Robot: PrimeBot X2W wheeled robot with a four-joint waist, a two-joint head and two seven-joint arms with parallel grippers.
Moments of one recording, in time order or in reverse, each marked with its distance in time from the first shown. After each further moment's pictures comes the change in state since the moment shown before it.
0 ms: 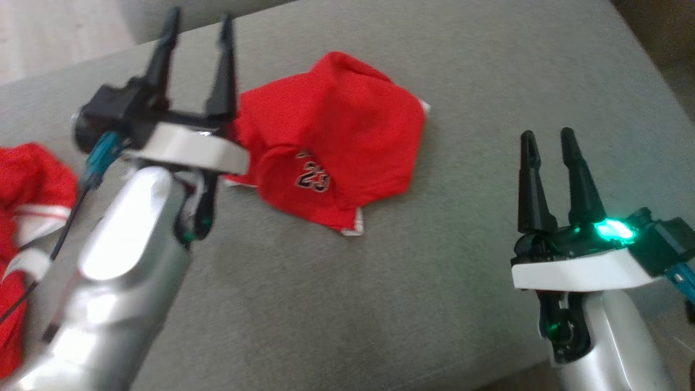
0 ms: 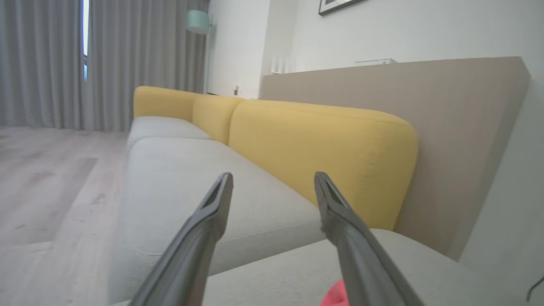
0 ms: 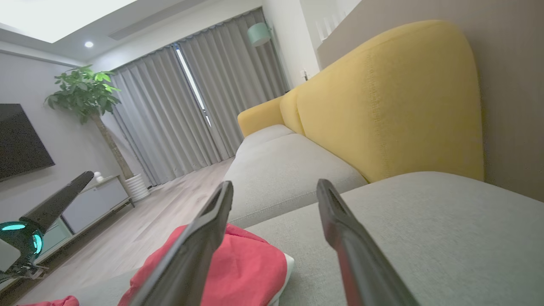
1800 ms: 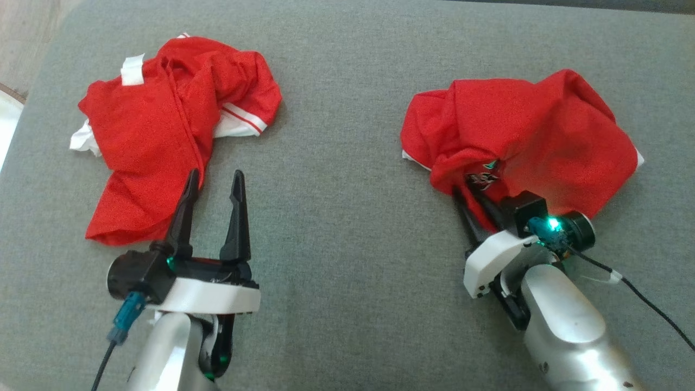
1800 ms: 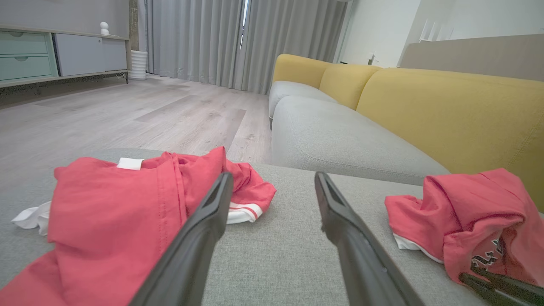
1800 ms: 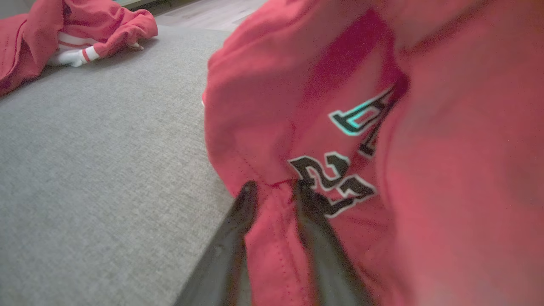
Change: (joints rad) left arm 0.521 -0.195 0.336 -0.177 0.300 -0.202 -0.019; right arm -0.303 -0.008 0.127 0.745 -0.407 0.000 0.071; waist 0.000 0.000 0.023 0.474
